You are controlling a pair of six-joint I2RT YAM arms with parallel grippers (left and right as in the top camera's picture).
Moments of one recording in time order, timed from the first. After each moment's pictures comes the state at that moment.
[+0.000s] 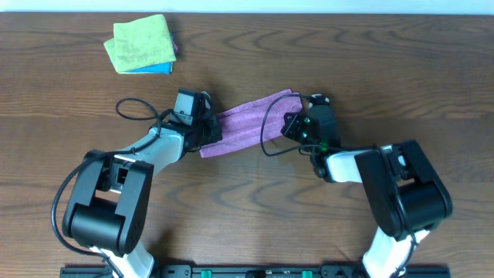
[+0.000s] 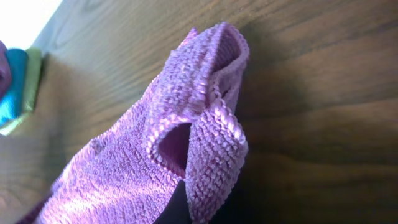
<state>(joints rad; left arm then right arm) -0.28 1.83 0.90 -0.11 0.27 -0.51 0.32 1.93 0.68 0.62 -0.12 0.76</state>
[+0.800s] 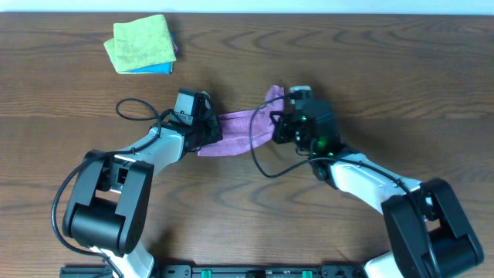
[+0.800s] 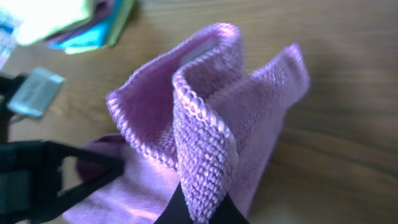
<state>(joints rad) -0.28 1.83 0.91 -0.11 0.27 -0.52 0.44 1.67 0.74 0.36 -0.21 0.44</state>
